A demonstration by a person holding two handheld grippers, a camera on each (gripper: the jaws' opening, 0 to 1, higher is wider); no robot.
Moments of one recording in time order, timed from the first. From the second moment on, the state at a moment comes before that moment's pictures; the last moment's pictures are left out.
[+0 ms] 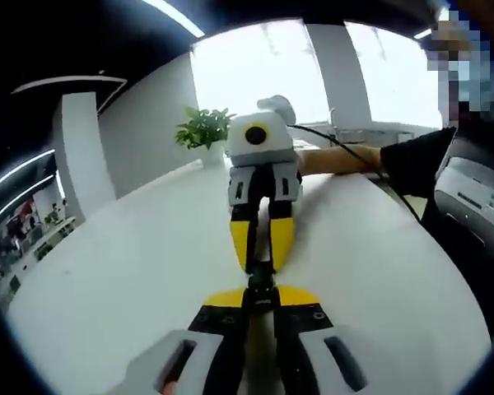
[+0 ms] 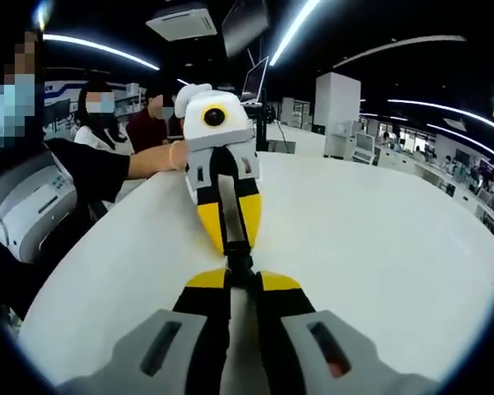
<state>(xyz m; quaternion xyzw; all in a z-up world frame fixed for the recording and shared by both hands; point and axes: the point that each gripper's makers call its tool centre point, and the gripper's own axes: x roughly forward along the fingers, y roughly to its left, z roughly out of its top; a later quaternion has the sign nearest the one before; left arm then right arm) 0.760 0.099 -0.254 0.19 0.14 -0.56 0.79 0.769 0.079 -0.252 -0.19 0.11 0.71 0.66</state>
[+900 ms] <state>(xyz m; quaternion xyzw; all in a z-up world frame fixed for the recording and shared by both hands) 0.799 0.172 -0.161 0.13 0.01 -0.45 0.88 0.772 0.087 -0.253 -0.19 0.09 0.72 0.66</state>
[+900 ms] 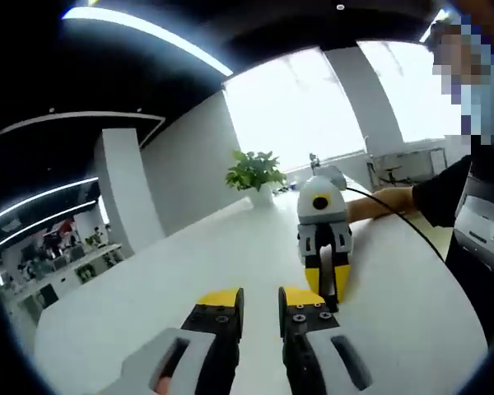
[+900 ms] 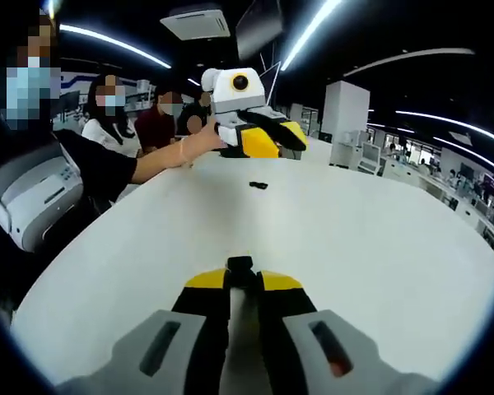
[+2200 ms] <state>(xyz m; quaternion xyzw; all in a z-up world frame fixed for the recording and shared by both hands) 0.768 0.279 -0.250 0.22 0.17 -0.32 0.90 0.837 0.053 -0.192 -0.06 0.04 0.61 0.79</state>
